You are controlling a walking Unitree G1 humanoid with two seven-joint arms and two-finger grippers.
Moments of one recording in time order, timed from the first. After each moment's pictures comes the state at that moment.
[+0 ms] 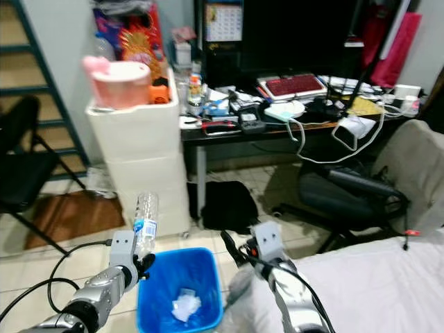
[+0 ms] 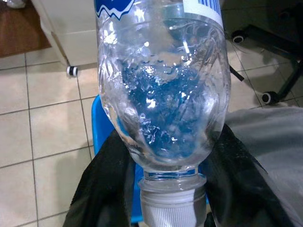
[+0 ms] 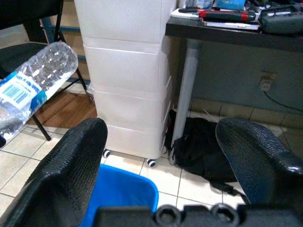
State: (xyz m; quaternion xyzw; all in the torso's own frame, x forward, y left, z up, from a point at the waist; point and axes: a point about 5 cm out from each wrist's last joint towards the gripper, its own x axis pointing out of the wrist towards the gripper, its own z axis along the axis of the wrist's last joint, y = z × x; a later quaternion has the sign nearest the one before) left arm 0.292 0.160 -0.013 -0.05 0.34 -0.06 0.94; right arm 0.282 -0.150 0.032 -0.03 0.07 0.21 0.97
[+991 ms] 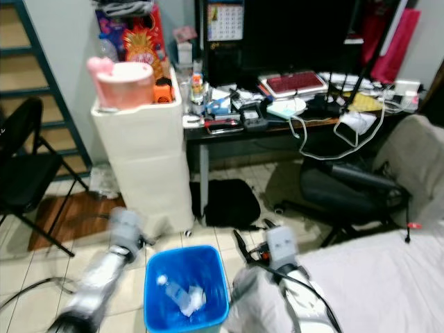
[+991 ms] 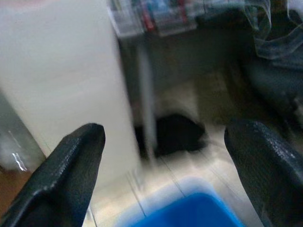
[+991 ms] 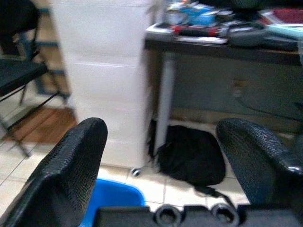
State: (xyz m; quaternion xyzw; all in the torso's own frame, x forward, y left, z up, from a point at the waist) left arm 0.296 0.160 0.060 0.05 0.00 -0.13 0.99; right arm 0.267 -0.174 0.043 -0.03 0.03 0.15 0.99
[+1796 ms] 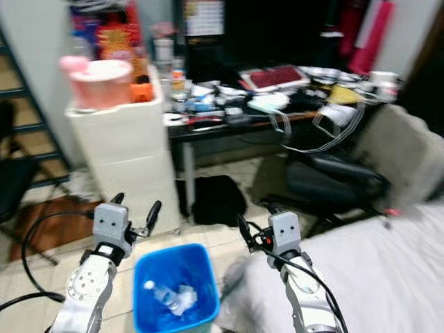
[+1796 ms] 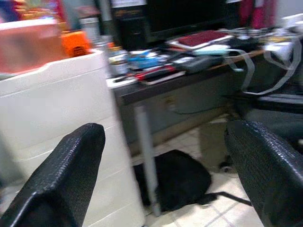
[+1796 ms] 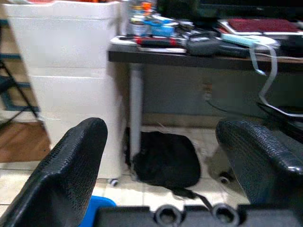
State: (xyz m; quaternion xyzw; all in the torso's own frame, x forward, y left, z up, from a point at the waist) left arm 0.279 0.145 0.091 0.07 -0.05 -0.11 0.99; right arm 0.288 -0.168 0.064 -0.03 0.01 0.16 0.99
